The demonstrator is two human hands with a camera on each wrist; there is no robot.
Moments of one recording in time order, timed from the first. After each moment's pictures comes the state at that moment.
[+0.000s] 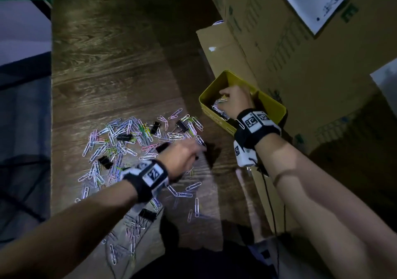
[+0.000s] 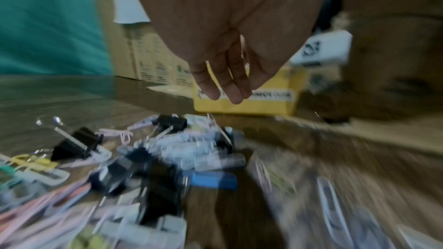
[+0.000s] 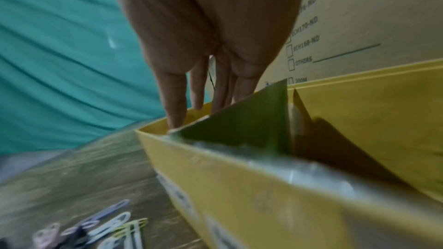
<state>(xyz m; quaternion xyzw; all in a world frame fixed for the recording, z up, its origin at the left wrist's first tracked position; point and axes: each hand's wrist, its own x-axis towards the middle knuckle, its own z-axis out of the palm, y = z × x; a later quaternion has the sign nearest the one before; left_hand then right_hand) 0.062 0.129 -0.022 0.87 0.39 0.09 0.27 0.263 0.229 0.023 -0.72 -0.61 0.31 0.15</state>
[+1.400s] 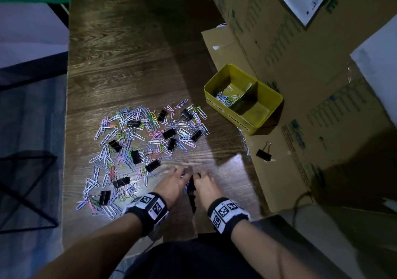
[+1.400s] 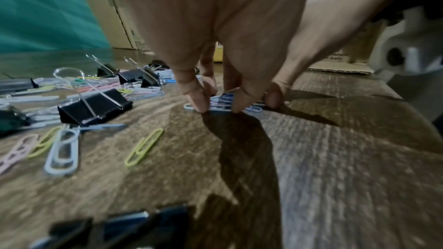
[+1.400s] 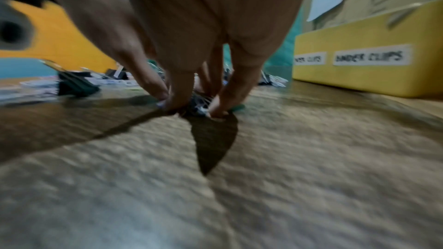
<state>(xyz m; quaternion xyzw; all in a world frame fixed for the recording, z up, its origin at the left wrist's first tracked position) 0.031 -0.001 -0.074 0.84 0.49 -0.10 0.23 0.177 -0.011 -0.040 -0.58 -0.74 0.31 -0.12</state>
